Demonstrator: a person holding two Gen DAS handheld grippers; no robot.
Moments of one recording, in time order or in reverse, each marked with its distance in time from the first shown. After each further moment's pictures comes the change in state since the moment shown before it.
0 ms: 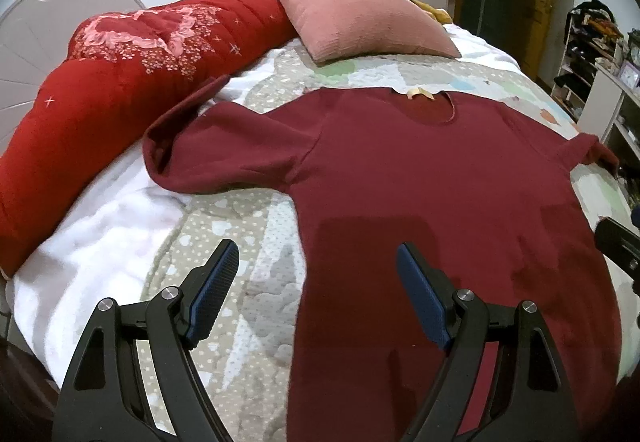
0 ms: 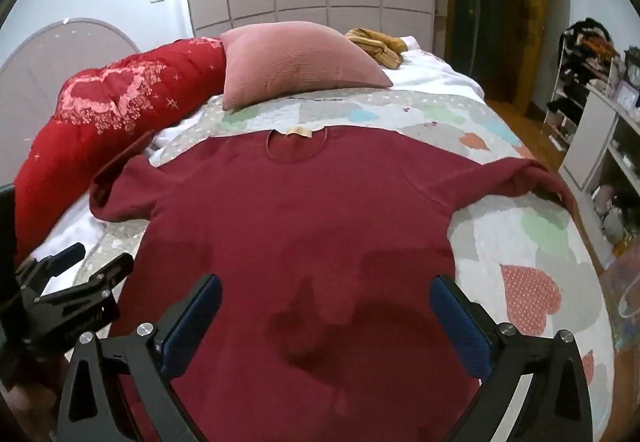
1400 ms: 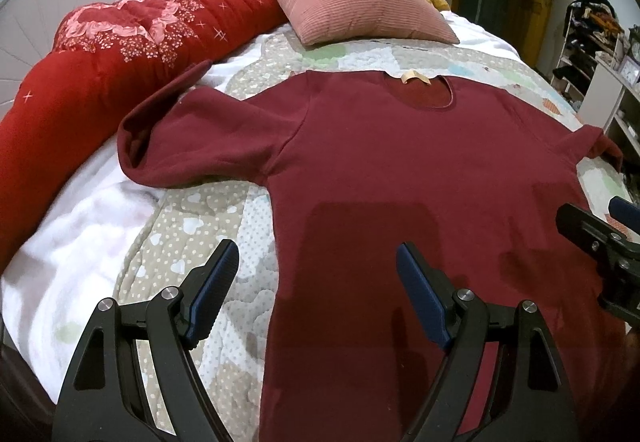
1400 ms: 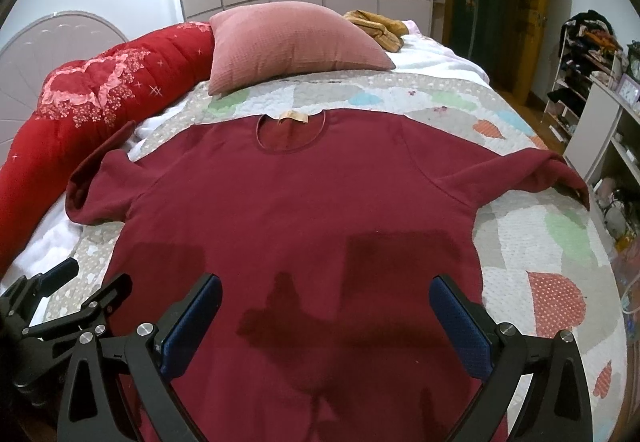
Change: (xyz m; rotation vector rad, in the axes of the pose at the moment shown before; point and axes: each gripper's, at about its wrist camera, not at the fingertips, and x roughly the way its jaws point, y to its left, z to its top) left arm 0.025 -0.011 0.005 0.005 0.047 -0.013; right arm -0.065 0.029 -0.017 0.034 0.092 0.049
